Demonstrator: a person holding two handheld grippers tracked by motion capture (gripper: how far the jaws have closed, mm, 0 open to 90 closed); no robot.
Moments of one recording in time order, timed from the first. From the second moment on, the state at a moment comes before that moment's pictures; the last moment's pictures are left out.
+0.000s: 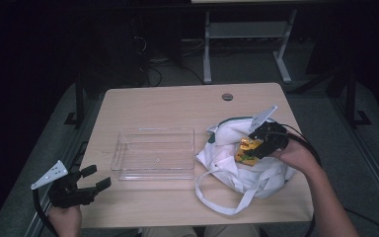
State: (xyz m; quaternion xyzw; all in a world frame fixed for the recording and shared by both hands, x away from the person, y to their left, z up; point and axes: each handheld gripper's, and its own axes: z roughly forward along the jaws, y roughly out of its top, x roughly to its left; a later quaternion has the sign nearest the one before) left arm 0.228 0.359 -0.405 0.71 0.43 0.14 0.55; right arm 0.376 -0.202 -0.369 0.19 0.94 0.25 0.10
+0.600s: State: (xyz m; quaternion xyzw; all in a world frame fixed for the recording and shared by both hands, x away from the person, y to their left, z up) left arm 0.227 0.360 -0.404 0.71 0.43 0.14 0.55; right arm 0.385 -0.201 -0.376 0.18 0.95 0.24 0.08
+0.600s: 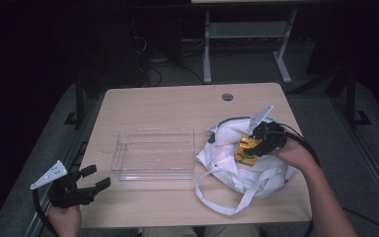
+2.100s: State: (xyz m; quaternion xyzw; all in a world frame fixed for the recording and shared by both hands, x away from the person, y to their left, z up) left arm 0.227 0.361 -0.404 0.70 0.43 0.14 0.55; right arm 0.378 -0.201 -0.311 0.19 0.94 0.28 0.08
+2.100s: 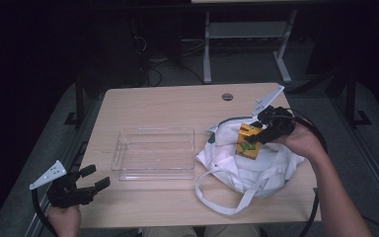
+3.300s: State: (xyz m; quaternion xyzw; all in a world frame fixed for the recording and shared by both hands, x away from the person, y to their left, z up) left arm 0.227 0.361 -0.404 0.70 0.43 0.14 0.55; right arm 0.371 -0.149 -0.274 0.13 0.94 0.29 0.08
